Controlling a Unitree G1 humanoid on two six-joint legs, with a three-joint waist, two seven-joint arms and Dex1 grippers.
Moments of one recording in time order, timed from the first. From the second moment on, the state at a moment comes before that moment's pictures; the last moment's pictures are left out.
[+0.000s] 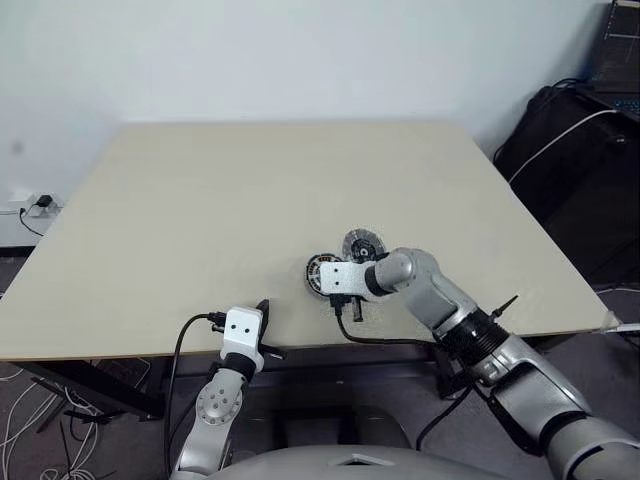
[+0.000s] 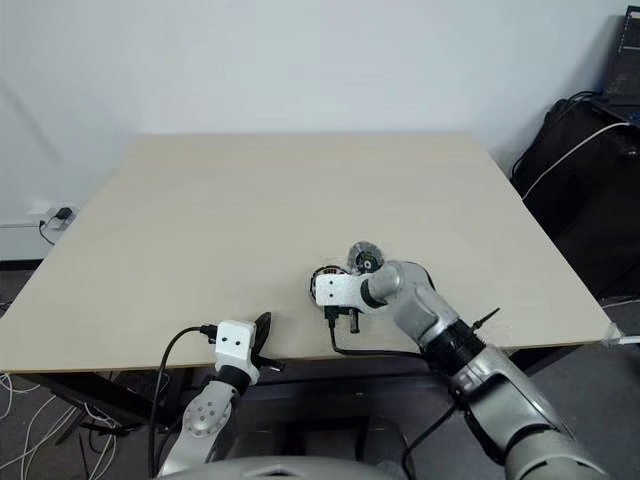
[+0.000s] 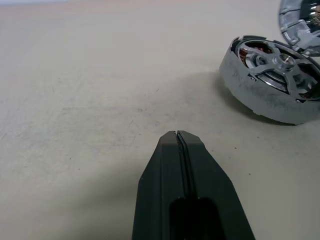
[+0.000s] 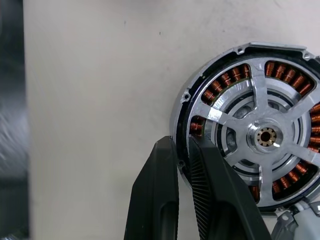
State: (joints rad) left arm 0.30 0.04 -0.20 0.02 0.06 -0.16 -0.11; right arm -0.52 -0.43 0.58 0.08 -0.33 0.49 1.07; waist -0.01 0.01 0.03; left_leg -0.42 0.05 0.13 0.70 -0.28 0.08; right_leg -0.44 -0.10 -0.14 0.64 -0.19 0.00
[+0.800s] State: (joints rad) left arm 0.31 0.03 -0.21 0.02 0.06 -0.16 -0.12; right arm -0.52 -0.25 0.53 -0.06 -0.13 0.89 0.88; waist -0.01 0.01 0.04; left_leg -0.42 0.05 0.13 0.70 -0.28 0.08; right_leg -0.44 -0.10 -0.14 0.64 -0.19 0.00
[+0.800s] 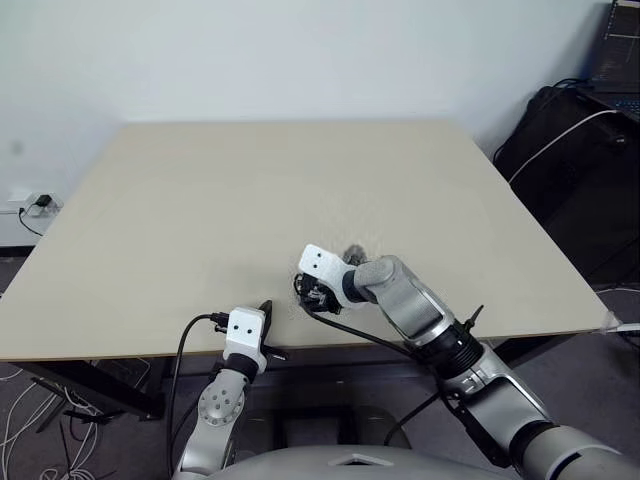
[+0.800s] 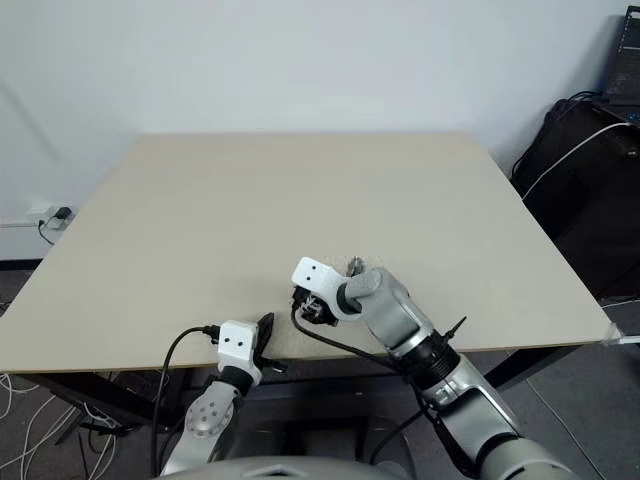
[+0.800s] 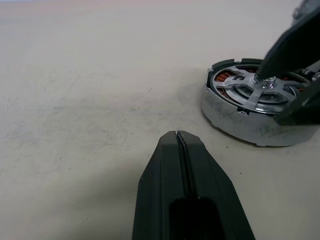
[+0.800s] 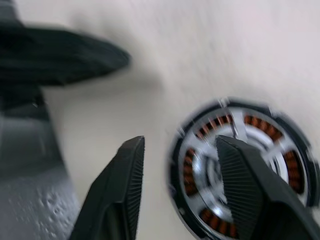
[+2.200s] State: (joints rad) left arm 0.27 0.07 -0.22 0.02 0.06 -0.11 -0.21; right arm -0.23 -0.53 0.30 -0.29 -0.16 0.68 0.68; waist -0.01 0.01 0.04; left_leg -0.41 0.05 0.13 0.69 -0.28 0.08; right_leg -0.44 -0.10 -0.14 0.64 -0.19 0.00
